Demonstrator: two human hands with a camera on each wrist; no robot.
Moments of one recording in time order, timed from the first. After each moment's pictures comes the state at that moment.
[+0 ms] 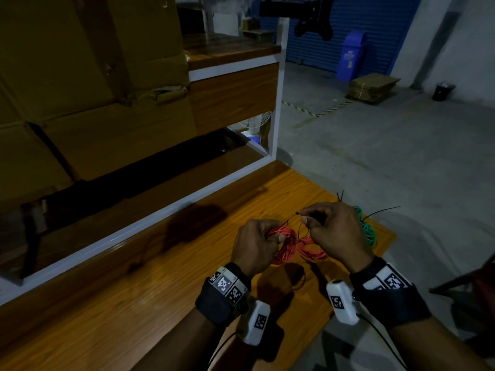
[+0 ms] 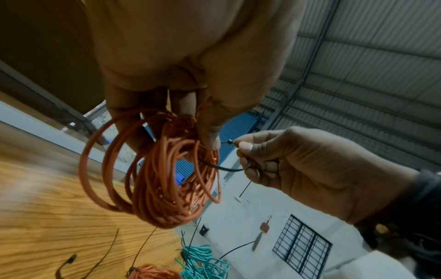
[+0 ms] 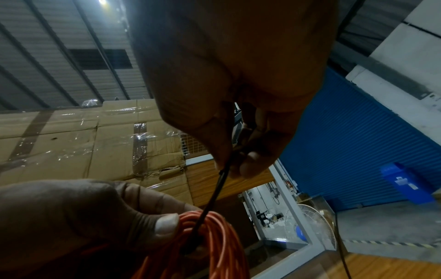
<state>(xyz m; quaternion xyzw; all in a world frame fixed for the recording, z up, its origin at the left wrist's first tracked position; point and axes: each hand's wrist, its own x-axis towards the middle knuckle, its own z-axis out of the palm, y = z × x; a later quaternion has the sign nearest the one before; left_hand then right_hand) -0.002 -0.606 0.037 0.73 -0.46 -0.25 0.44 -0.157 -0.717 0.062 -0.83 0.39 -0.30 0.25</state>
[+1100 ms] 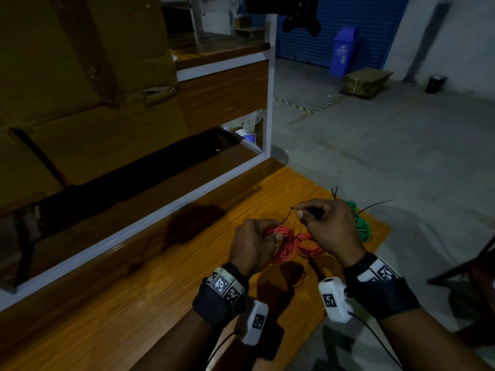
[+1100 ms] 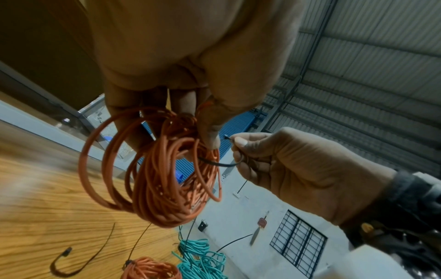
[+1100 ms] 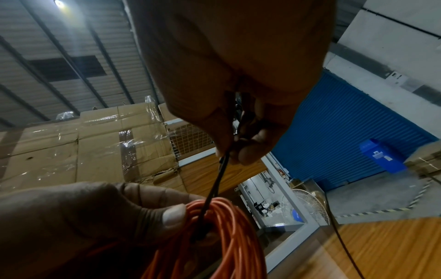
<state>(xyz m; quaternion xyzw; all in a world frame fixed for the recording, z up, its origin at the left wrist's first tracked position) -0.008 -0.611 0.035 0.73 -0.46 -0.26 0.43 -0.160 -0.722 0.052 -0.79 0.40 -0.36 0.29</state>
